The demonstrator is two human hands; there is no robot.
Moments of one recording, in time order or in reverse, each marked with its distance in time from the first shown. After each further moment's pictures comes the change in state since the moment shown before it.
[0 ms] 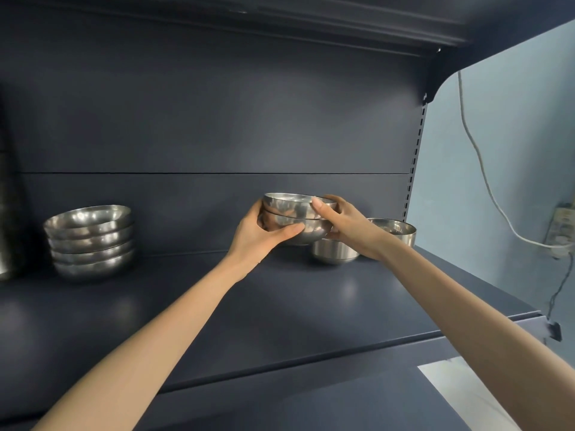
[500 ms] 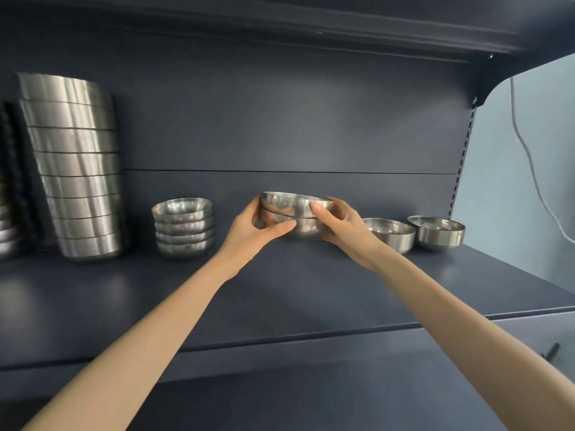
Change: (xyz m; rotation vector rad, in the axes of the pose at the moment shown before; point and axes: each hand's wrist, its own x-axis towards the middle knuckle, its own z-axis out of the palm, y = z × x) left_hand -0.061 0.010 -0.129 0.036 -0.007 0.016; right_hand -0.025 -0.020 0.124 0.236 -0.057 -0.062
